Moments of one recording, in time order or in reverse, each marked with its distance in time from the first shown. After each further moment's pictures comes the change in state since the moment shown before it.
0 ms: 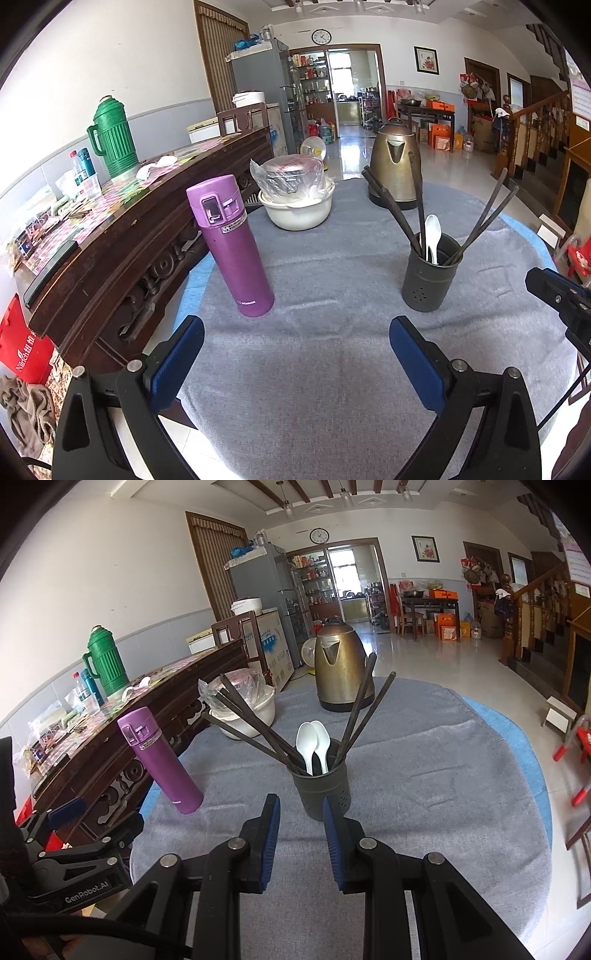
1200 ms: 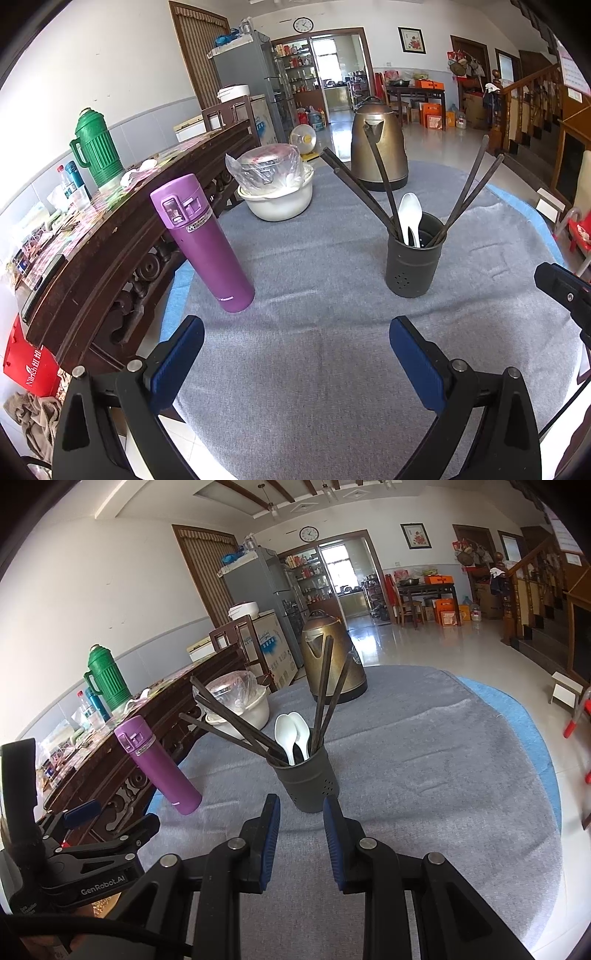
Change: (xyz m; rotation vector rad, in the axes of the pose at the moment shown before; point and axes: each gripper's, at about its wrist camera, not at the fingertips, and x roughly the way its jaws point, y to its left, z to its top) left arm 0.007 -0.041 0.000 0.081 0.044 0.009; right arm -0.002 -0.042 -0.012 0.081 -0.003 0.054
